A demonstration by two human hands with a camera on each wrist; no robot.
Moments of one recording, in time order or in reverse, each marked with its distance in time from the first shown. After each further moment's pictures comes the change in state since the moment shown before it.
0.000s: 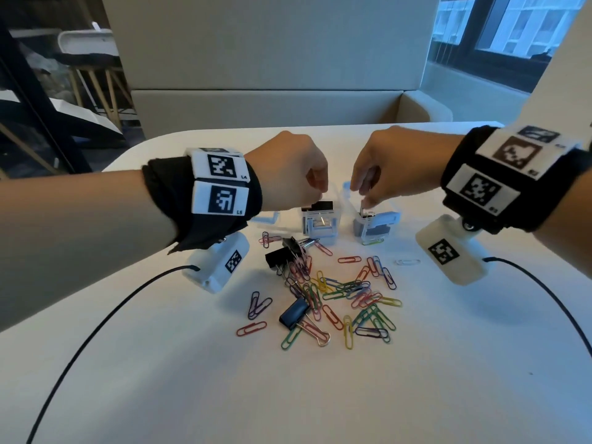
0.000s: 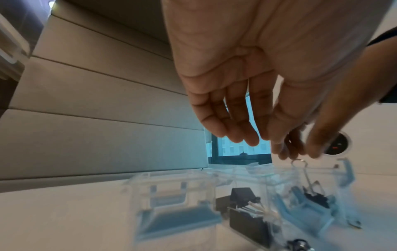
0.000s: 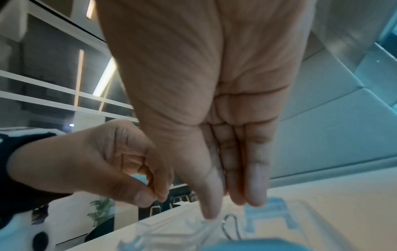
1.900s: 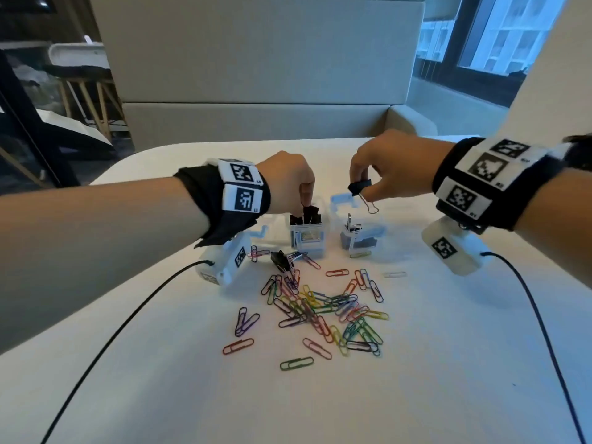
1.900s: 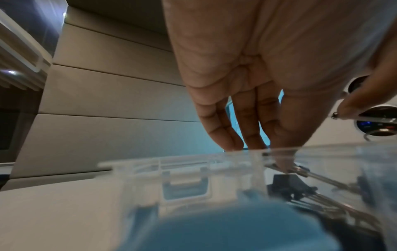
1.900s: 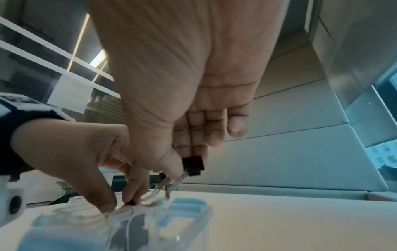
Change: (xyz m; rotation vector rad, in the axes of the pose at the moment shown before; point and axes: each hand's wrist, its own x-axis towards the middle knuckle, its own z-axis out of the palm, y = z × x) left_hand 0.034 -0.008 0.017 0.107 -0.101 -0.043; right_hand 0.007 0.034 -0.003 -0.135 0.115 -0.063
